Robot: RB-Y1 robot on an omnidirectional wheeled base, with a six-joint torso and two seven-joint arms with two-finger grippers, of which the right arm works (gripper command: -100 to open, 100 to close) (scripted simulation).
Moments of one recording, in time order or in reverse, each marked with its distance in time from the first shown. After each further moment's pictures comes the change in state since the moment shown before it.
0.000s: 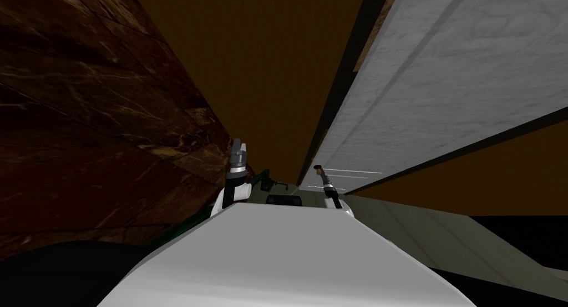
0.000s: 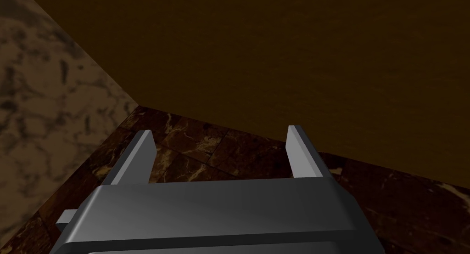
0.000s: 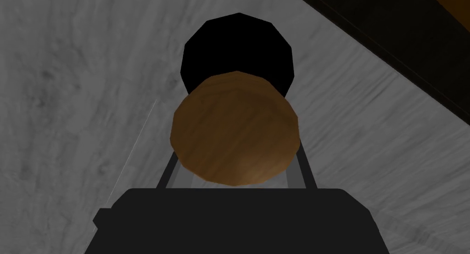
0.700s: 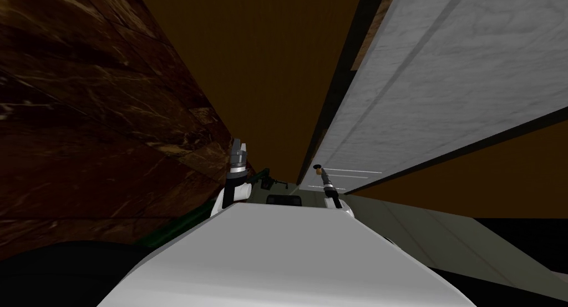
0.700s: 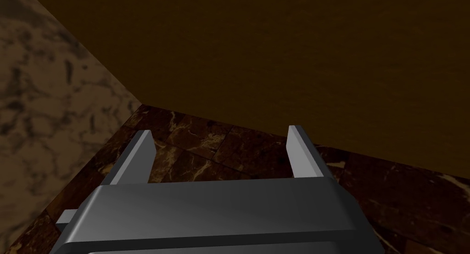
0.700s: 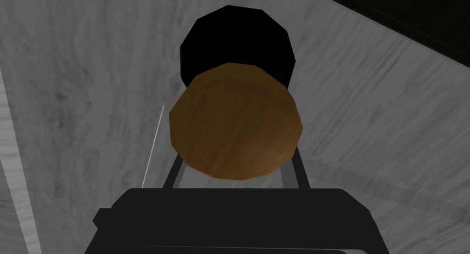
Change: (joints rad) arm -0.002 -0.012 0.035 0.004 -0.055 0.001 -0.140
